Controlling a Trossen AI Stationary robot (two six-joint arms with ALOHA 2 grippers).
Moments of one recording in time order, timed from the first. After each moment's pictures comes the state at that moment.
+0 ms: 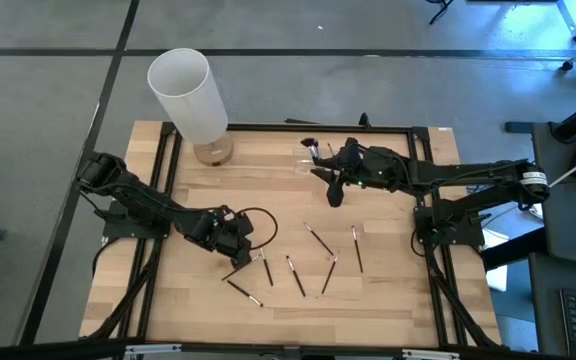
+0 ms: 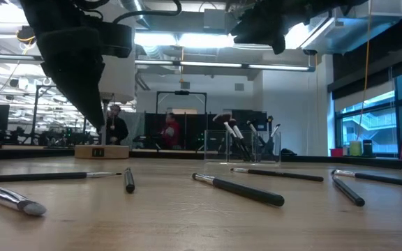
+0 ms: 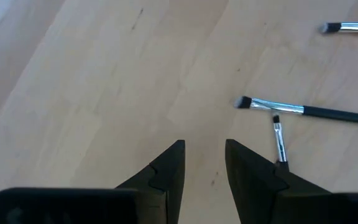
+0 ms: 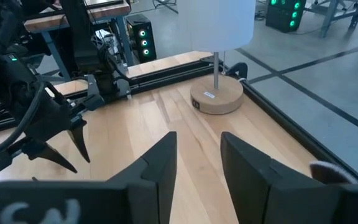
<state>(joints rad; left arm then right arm) -0.39 1.52 0.91 -0.66 -0.39 -0.84 -0.12 1.19 0.87 0.06 0.22 0.15</state>
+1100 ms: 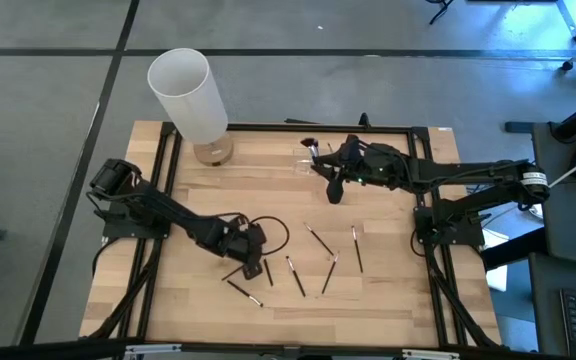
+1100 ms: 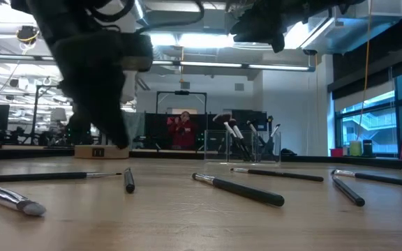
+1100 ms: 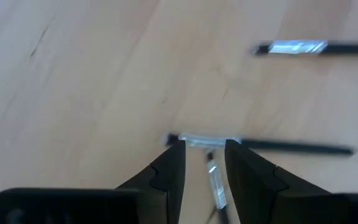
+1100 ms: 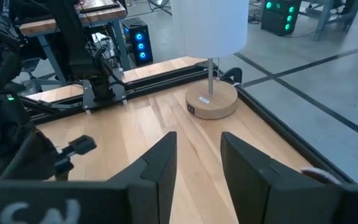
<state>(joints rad) -0.37 1.66 0.91 -0.36 -0.30 -0.76 -0.14 1.19 0.89 0.06 0.22 0.14</state>
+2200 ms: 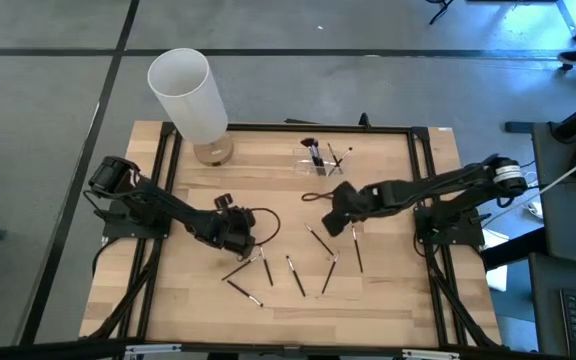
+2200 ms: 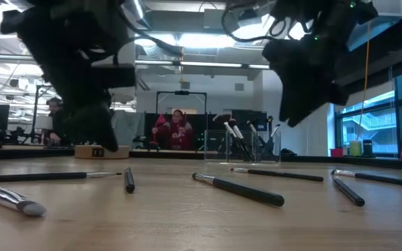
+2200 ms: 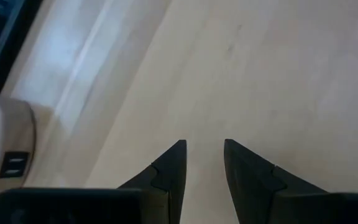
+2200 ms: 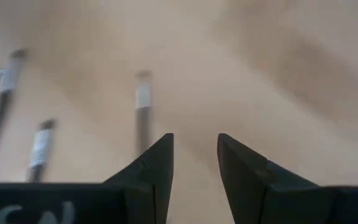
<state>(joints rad) -0.32 1.62 0.78 -0.52 -0.71 -0.64 0.09 1.42 0.90 -0.55 0.20 0.96</state>
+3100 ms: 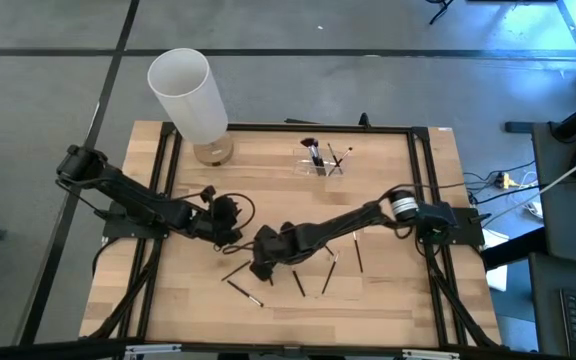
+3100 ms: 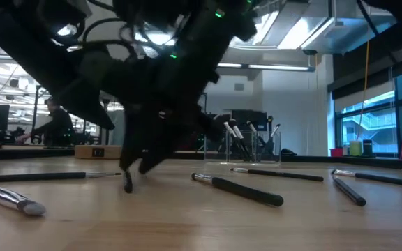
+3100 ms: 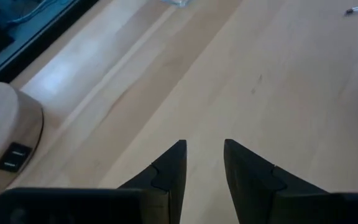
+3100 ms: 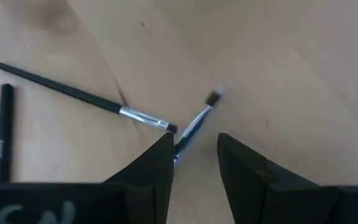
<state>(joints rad) -0.33 1.30 0.51 -0.27 -0.78 -0.67 0.24 2.31 1.81 -0.53 0.23 0.82</state>
